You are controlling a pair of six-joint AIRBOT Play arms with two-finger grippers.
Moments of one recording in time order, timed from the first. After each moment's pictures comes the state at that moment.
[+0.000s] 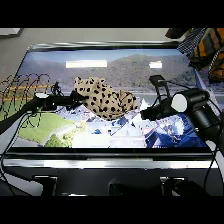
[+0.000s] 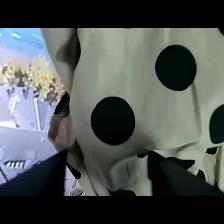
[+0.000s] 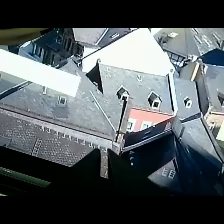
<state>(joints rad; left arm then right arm) -0.01 -1.75 1.20 0.41 -0.83 -1.29 0.34 -1.09 1.14 -1.50 1.26 1.64</state>
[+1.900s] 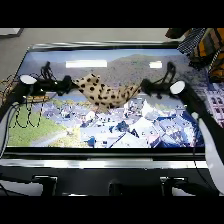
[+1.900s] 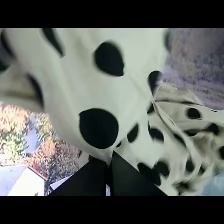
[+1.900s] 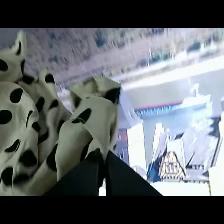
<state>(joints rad) 0.00 -1.61 1.47 0.67 -0.98 -1.44 0.11 -1.38 1.27 -1.05 0.70 1.71</state>
